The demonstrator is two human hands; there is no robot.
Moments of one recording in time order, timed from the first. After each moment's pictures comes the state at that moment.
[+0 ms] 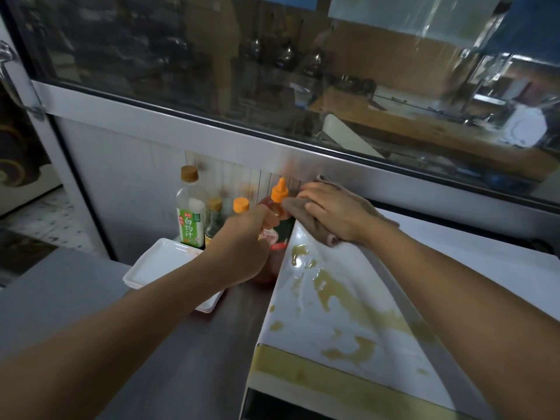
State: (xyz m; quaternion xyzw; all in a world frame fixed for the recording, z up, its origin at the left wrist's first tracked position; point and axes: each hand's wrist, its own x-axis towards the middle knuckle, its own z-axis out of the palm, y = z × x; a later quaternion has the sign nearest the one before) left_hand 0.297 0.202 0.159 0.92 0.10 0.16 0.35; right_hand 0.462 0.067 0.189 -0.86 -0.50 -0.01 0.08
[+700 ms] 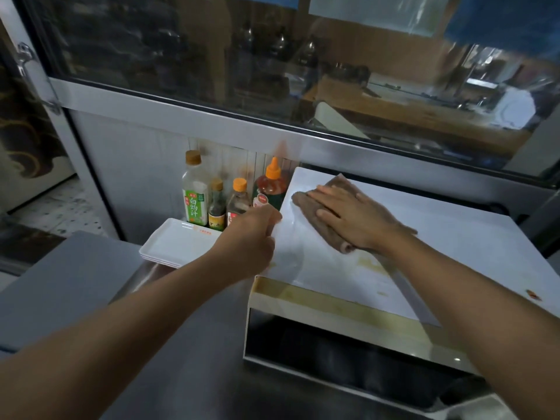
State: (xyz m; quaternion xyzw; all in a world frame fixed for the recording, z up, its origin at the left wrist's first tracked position) left_hand 0.237 0.150 0.178 0.92 0.12 0.10 0.35; right_hand 0.394 -0.009 0.188 -0.90 -0.43 -0.01 0.03
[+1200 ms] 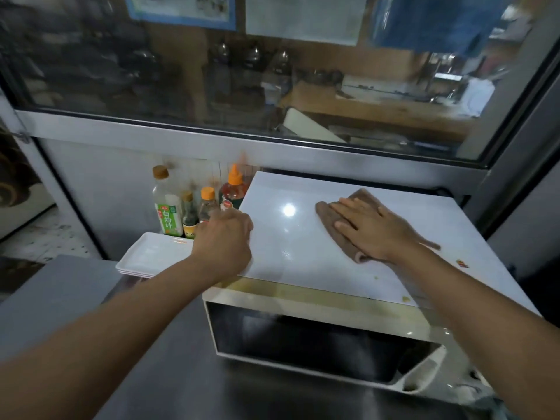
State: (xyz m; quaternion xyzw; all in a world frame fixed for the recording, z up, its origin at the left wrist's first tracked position) left_hand 0.244 0.106 0.188 0.97 0.15 0.11 0.15; right_hand 0.389 -0.122 0.190 -0.94 -0.33 0.02 0.04
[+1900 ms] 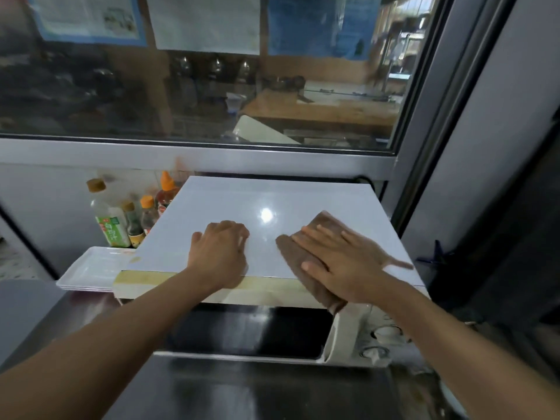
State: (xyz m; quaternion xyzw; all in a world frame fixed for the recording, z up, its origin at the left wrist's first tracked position) left_hand 0.264 -0.015 0.182 0.98 0.09 0.10 0.13; right_hand 0.329 -0.243 0.166 -0.92 -0.38 0.00 0.08
